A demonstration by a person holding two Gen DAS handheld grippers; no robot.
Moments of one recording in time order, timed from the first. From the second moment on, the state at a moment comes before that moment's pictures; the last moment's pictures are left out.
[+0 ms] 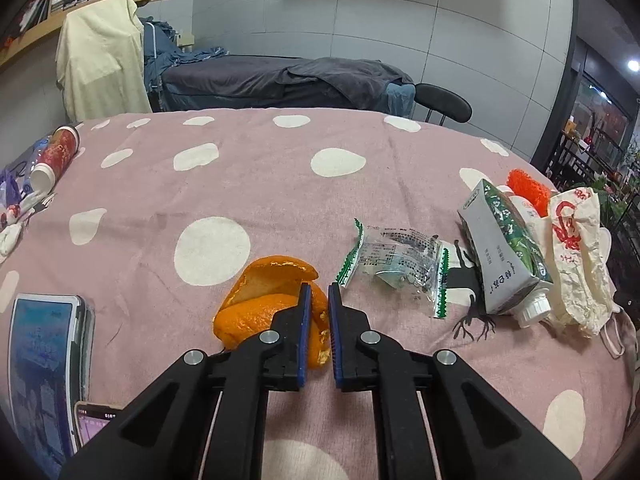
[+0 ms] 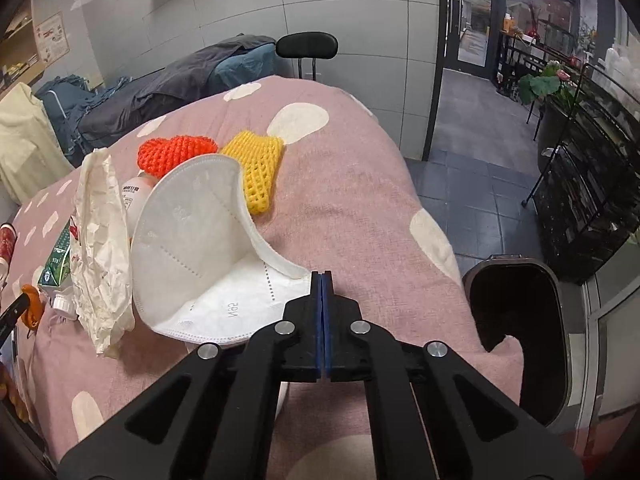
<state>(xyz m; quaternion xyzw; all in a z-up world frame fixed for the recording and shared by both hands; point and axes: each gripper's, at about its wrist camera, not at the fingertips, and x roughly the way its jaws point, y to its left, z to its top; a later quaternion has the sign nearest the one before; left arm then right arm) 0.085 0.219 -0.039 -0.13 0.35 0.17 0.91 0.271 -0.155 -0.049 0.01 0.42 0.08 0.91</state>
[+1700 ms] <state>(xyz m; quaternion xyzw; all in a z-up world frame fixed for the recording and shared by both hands) 0.064 0.020 0.039 -0.09 0.28 -0.11 0.95 0.205 -0.242 0.010 -0.01 0.34 0.08 0.94</state>
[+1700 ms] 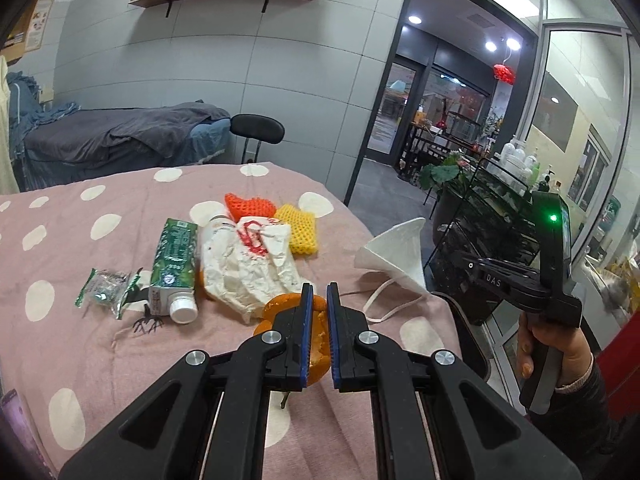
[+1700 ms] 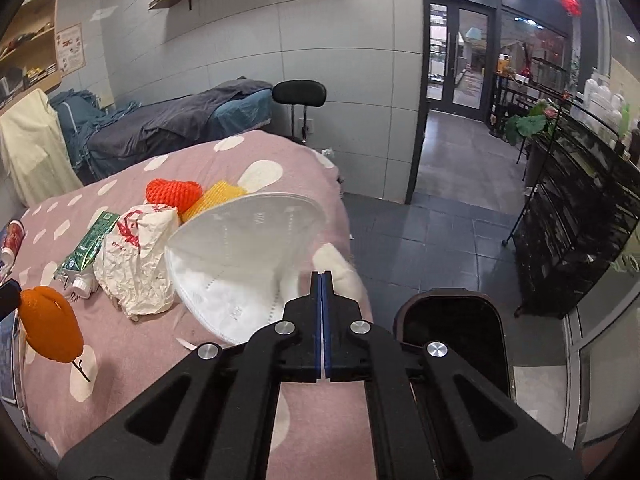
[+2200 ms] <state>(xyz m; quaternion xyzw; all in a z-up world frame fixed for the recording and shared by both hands) 0.073 -0.019 0.044 -0.06 0.28 -0.15 0.94 0.227 -0.241 -0.022 0.03 0.37 0.14 0.92</state>
